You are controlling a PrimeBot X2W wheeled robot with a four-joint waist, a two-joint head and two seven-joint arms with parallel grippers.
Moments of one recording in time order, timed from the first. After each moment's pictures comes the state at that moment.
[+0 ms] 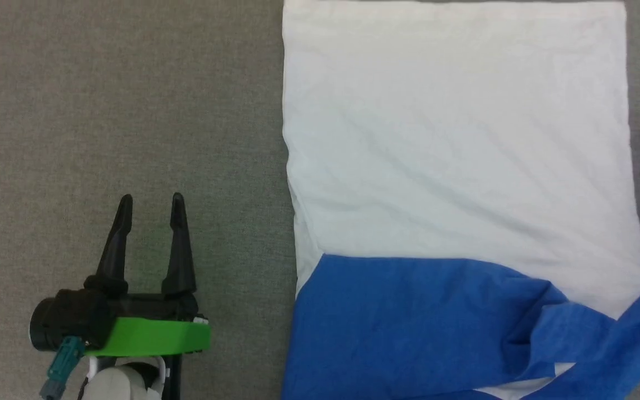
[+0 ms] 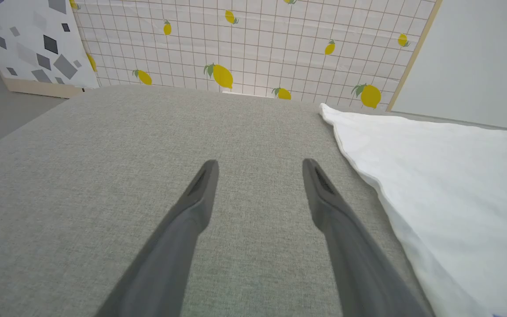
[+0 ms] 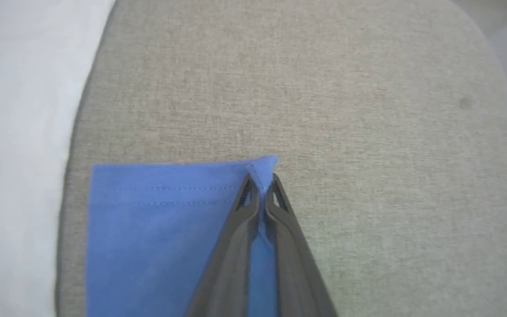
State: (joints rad) left arm -0.03 0.06 -0.03 -0.17 -0.19 -0.04 -0.26; right arm -0.47 -0.44 -0.30 0.24 0.23 0.13 0.59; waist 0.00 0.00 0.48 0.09
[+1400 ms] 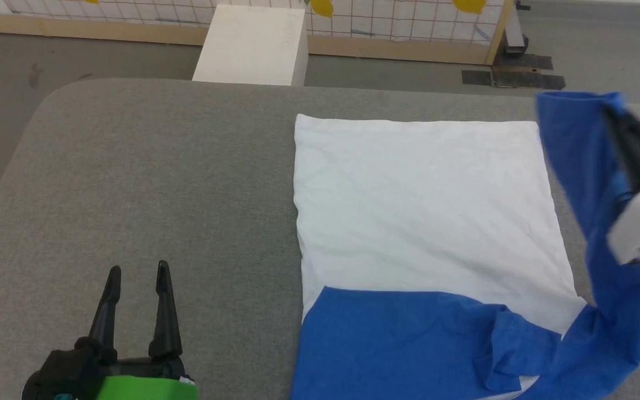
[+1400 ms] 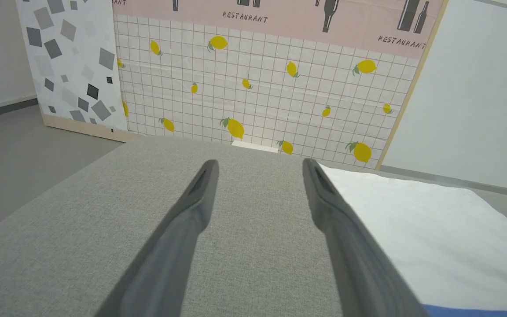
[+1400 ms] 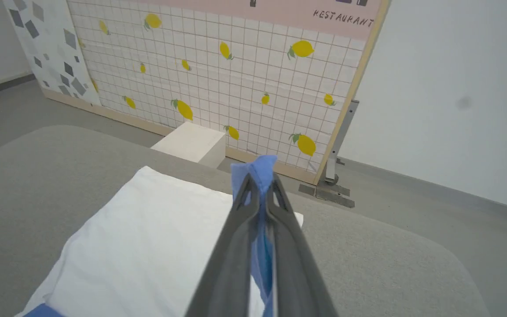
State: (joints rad) left arm 0.16 0.06 0.02 -0.18 -0.22 -0.04 -0.26; right arm -0.32 -0.36 -0.07 -0.32 0.35 0.13 0.62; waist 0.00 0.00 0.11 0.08
